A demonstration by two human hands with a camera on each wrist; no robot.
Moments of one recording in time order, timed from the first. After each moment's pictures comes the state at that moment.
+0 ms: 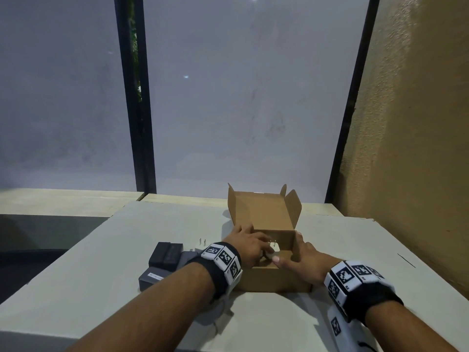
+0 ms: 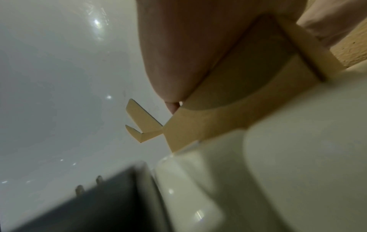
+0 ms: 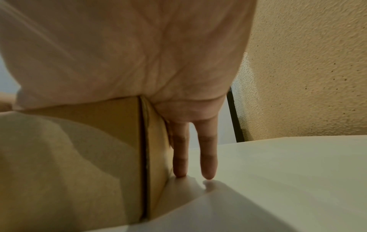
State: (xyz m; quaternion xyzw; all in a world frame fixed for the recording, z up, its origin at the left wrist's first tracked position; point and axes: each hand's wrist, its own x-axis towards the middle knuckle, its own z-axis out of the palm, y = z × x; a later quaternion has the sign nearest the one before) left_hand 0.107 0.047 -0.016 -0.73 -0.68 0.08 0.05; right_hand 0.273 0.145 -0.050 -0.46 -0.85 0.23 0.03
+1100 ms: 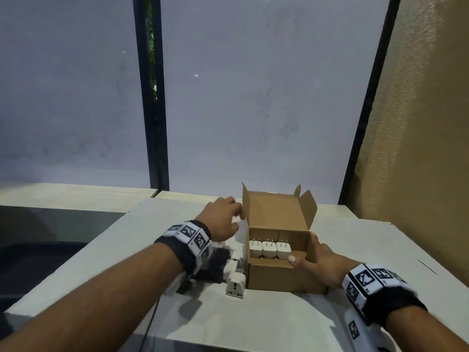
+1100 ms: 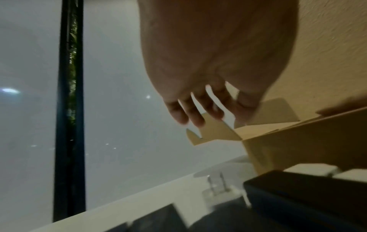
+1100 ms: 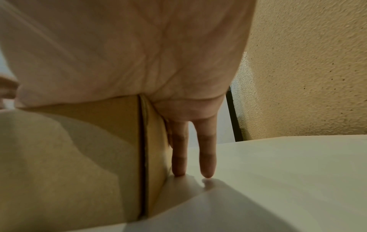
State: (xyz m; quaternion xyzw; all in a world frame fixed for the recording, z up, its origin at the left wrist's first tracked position) left_hand 0.029 0.007 0.018 -0.64 -0.75 -0.15 0.06; right_hand 0.275 0.140 -0.043 -0.46 -0.85 0.25 0.03
